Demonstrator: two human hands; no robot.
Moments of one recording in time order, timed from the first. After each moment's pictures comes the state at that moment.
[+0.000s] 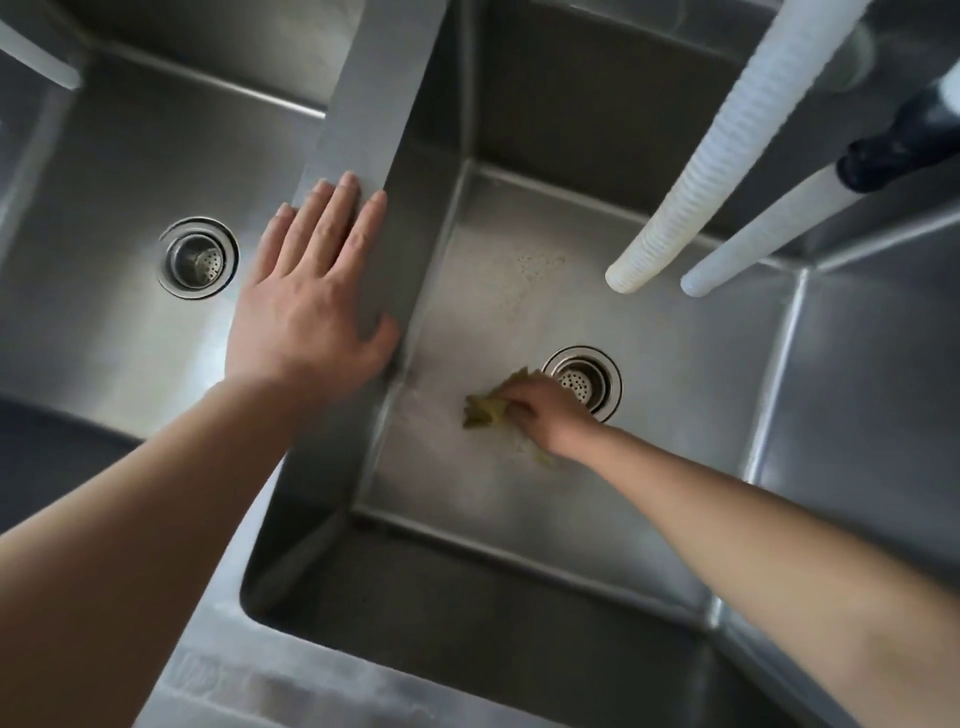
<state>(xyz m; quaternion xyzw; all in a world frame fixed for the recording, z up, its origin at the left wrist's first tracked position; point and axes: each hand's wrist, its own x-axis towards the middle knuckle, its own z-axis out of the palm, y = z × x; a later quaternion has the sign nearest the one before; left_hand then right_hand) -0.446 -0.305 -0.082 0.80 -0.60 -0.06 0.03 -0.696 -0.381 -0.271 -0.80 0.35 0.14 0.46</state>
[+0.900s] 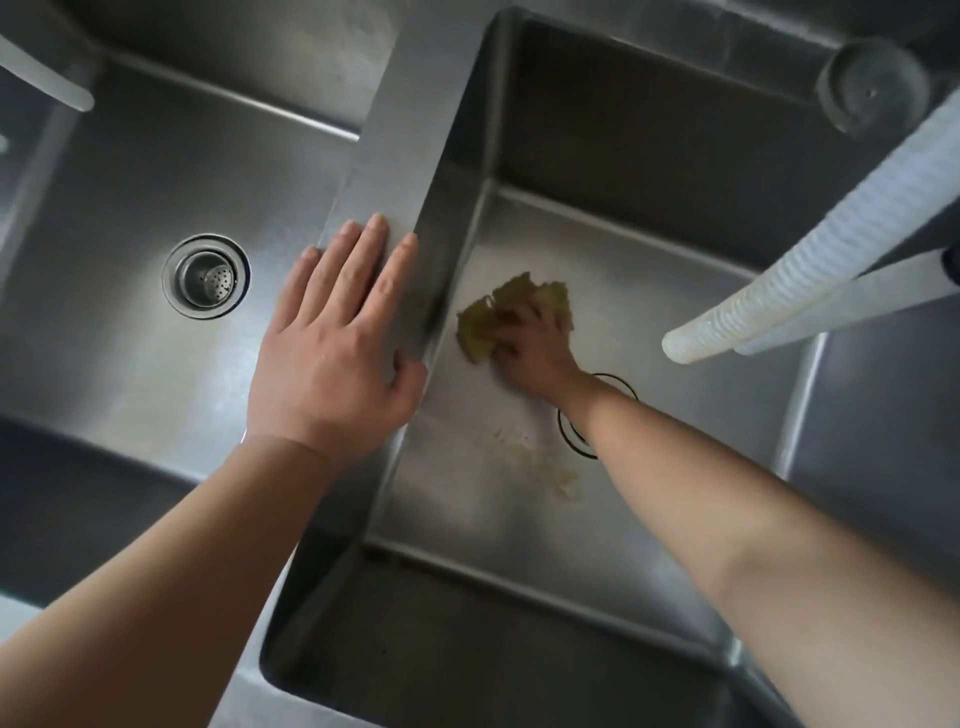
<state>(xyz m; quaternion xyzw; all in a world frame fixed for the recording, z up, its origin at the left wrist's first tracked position) -0.445 -0.306 -0.084 0.80 -0.60 -0.05 0.07 -0.610 -0.447 -0.262 -0.84 0.40 0.14 0.34</state>
